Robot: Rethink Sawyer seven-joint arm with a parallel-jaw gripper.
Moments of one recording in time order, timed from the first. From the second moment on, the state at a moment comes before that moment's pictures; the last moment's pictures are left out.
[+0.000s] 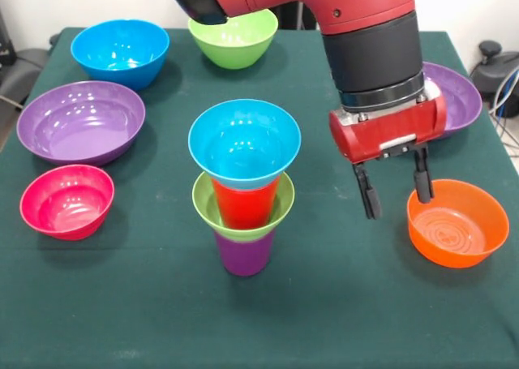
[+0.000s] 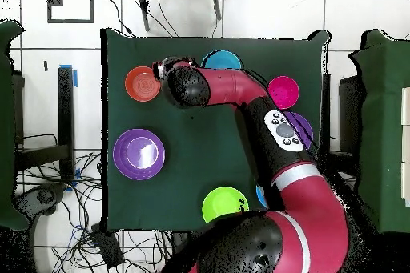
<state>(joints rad) -0.49 -0.44 0.58 1.42 -0.33 0.35 1.57</state>
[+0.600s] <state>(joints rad) -0.37 -0.44 0.50 1.32 -0.32 0.76 1.57</state>
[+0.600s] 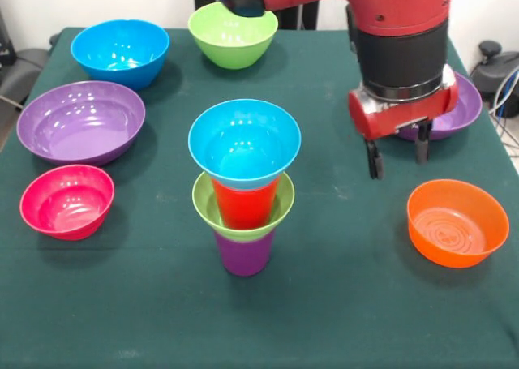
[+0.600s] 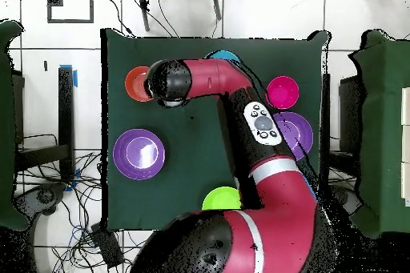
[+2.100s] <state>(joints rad) -0.31 -0.44 0.43 1.32 -0.32 0.71 1.57</state>
